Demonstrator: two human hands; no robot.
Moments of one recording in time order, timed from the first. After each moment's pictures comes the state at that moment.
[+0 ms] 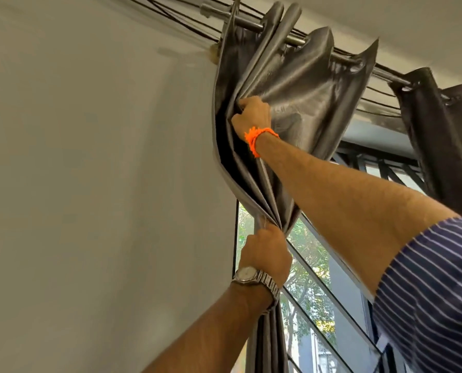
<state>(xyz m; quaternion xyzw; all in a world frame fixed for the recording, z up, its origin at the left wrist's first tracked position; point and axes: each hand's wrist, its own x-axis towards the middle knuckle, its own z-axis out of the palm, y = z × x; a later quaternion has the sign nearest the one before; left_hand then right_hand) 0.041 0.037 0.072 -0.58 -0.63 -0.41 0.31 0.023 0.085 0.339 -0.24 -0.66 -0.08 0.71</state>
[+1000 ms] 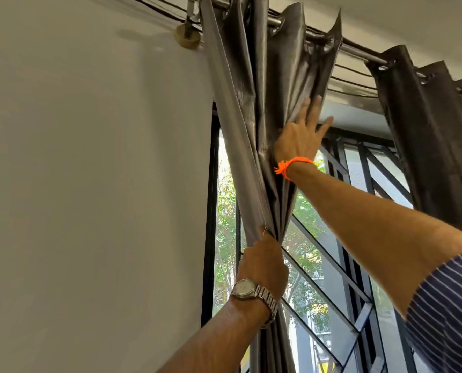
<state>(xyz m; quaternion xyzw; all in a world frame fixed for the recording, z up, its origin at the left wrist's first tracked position) 0.081 0.094 0.036 -0.61 -0.62 -0.42 0.26 0.153 0.149 0.256 -0.44 -0.53 -0.36 0.63</state>
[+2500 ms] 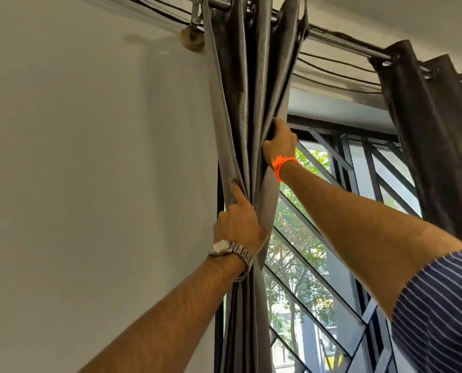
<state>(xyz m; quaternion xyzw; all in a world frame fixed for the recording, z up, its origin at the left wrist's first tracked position) 0.038 0.050 0.089 -0.53 -0.62 -0.49 0.31 0.113 0.122 0.243 -0.20 -0.63 0.00 0.75</state>
